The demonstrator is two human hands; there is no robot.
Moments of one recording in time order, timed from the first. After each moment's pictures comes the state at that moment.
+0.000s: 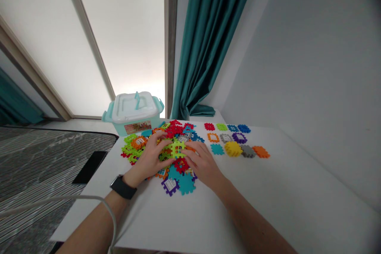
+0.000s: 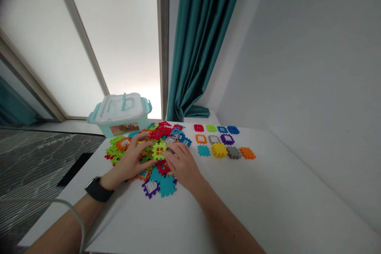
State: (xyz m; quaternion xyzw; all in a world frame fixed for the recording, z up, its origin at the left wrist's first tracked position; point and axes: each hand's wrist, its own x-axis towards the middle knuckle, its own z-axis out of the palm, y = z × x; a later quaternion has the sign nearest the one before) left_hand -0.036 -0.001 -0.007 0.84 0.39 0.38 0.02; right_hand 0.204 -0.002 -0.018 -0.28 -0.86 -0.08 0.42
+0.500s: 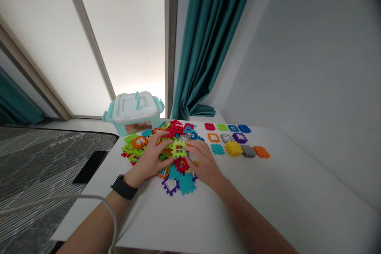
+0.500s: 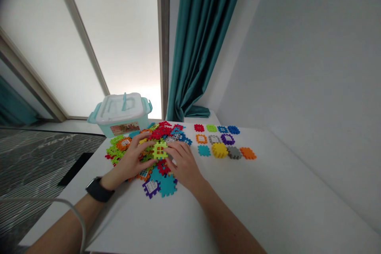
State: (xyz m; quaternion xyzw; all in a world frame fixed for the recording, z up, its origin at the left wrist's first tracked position) left_hand -0.035 -0.002 -0.005 0.84 0.37 0.39 0.01; right_hand 0.201 -0.002 -0.018 -0.30 -0.84 -0.03 0.45
